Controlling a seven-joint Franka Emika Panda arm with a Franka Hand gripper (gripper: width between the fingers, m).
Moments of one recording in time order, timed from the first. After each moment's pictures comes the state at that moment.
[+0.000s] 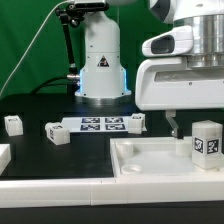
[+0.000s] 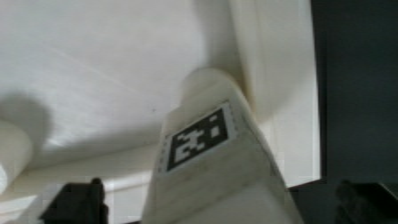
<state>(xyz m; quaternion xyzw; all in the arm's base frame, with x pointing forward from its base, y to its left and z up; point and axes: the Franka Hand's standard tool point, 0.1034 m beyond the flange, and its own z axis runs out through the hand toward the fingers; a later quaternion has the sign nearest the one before) 0.625 0.117 0.076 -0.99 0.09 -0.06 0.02</state>
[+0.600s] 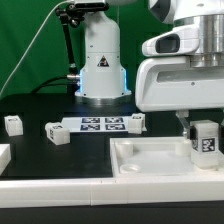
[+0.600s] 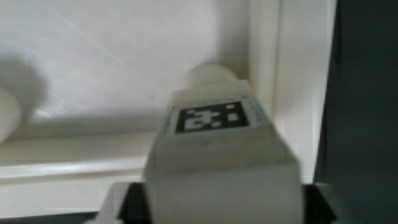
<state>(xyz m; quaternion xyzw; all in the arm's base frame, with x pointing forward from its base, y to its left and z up) 0.625 0.116 0.076 -1.00 0.03 -0.06 0.02</state>
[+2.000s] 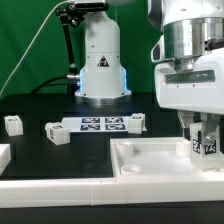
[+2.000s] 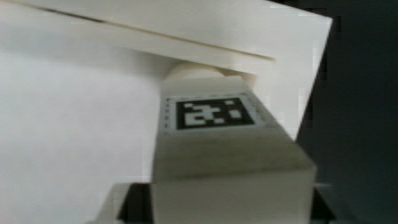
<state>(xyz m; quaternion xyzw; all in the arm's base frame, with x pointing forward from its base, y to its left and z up) 0.622 0.106 0.071 -0.76 0.65 -0.06 0.08</state>
